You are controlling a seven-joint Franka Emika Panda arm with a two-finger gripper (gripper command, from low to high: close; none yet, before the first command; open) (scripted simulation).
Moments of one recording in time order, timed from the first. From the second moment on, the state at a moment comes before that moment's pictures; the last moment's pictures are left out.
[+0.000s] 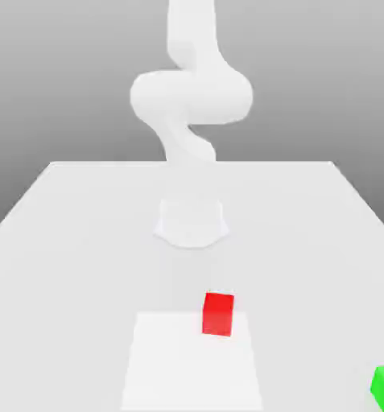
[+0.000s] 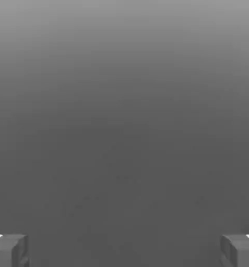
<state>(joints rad) 0.00 -0.74 0.01 -2.36 0.01 2.35 0.82</state>
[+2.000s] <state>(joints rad) 0.33 0.32 0.22 -2.20 -0.11 2.50 1.29</state>
